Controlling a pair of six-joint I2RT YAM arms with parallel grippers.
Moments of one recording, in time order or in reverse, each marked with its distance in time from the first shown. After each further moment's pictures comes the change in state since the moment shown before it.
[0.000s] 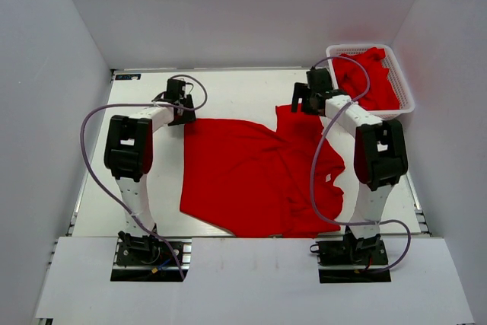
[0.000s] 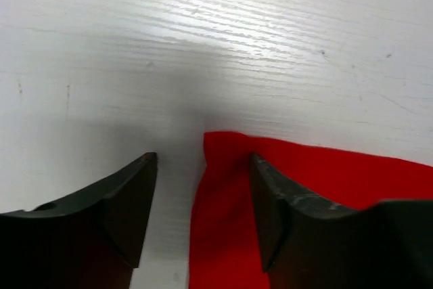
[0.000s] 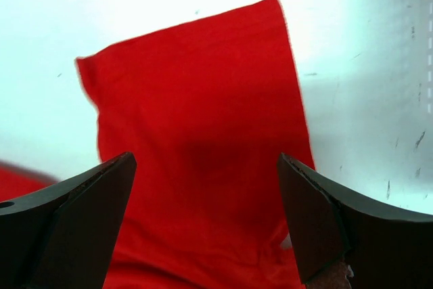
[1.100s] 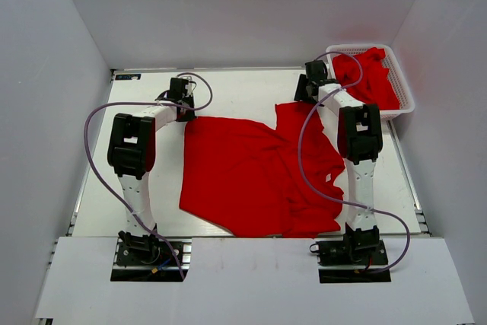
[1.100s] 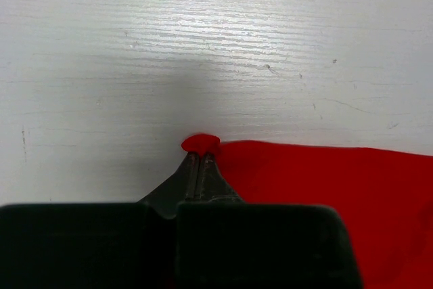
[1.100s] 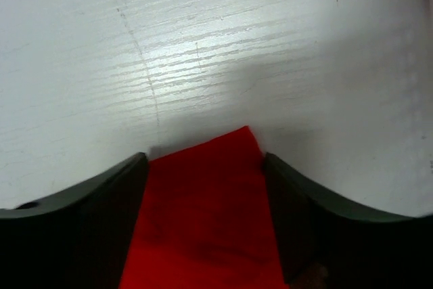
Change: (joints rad) left arm -0.018 0.040 0.033 0.050 0.082 0.085; right arm -0.077 0.439 0.439 -0.021 0.042 0.037
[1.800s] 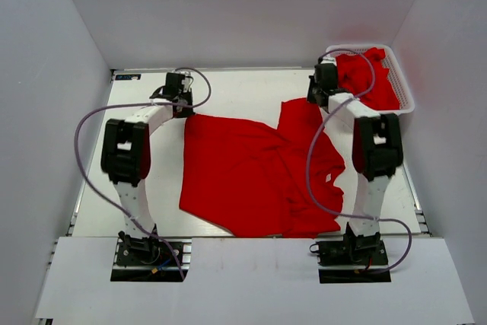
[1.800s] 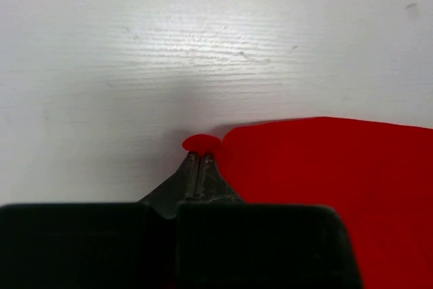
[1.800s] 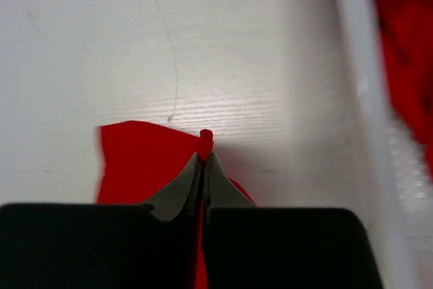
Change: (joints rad) left arm 0.001 -0.074 0.011 -0.069 0.029 0.009; right arm 0.000 -0.254 -0.325 0.232 -0.013 -0.101
